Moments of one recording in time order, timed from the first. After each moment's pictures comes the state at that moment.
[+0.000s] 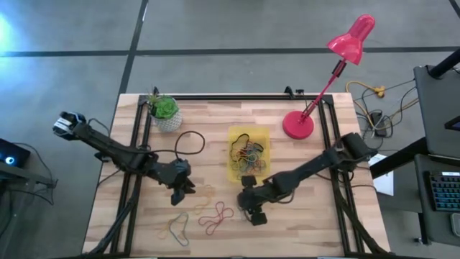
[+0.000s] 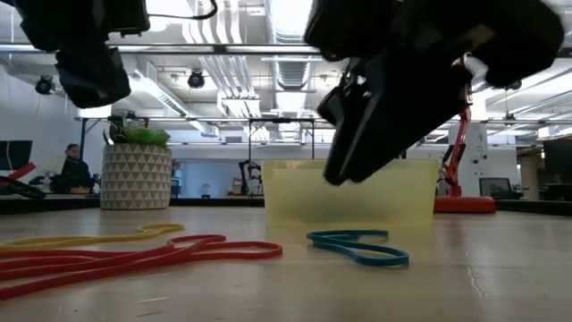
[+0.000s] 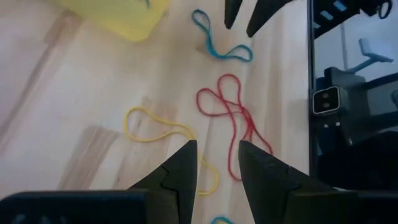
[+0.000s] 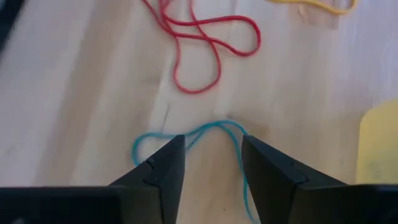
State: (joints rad) left arm -0.41 1.05 0.66 -0.32 -0.07 -0.78; right arm 0.40 1.90 1.18 -0.24 0.04 0.20
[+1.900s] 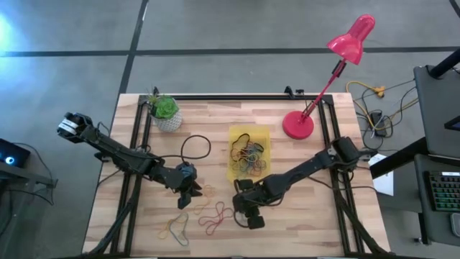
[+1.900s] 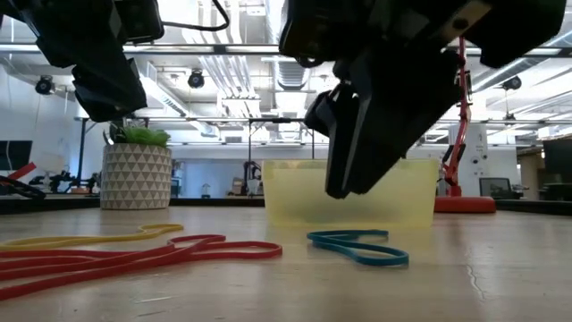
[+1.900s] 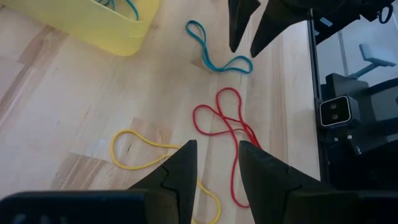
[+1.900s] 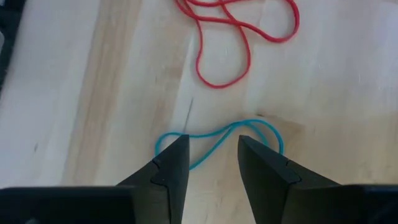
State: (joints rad) left arm -0.43 1.17 0.63 -0.14 -0.11 -0.75; right arm 0.39 2.01 1.37 -0.46 -0.06 0.23
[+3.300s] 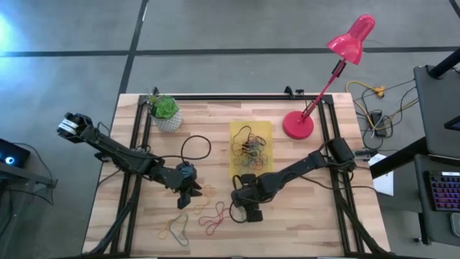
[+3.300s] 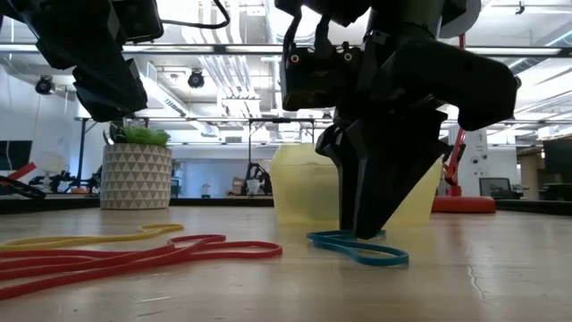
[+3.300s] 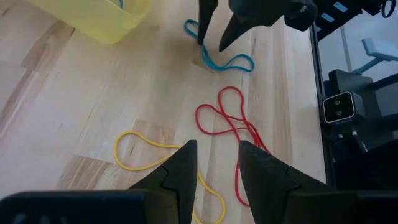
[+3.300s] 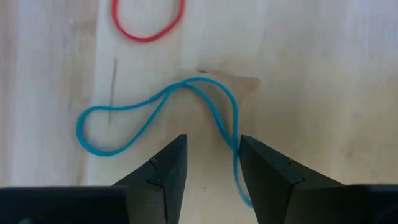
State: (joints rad) left arm -0.43 1.17 0.63 -0.14 -0.11 -0.72; right arm 0.35 2.08 1.41 -0.59 -0.01 0.28
